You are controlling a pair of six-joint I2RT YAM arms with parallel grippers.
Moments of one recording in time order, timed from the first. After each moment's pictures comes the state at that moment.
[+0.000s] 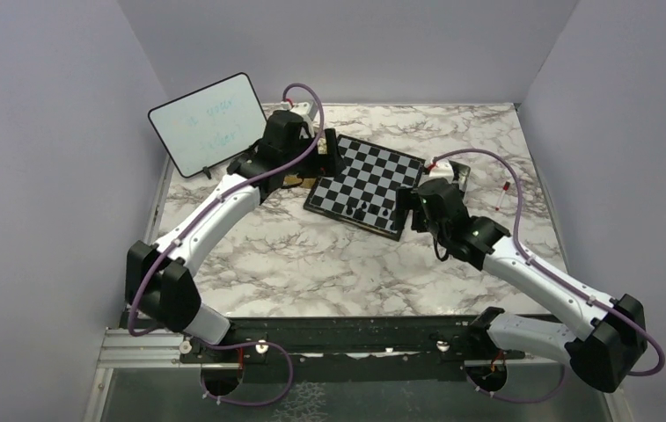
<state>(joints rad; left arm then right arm) -0.53 1.54 1.37 -0.40 0.10 -0.46 0.68 1.07 0.82 -0.40 0.41 0.40</state>
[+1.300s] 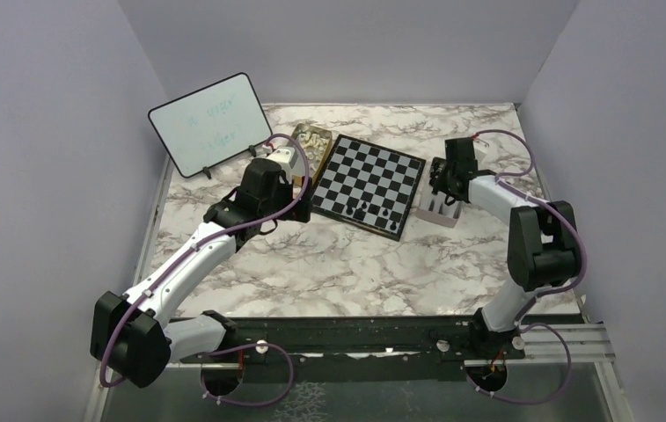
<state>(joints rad) -0.51 1.17 0.92 -0.38 -0.05 -0.24 0.16 1.69 1.05 -0.19 0.31 0.56</state>
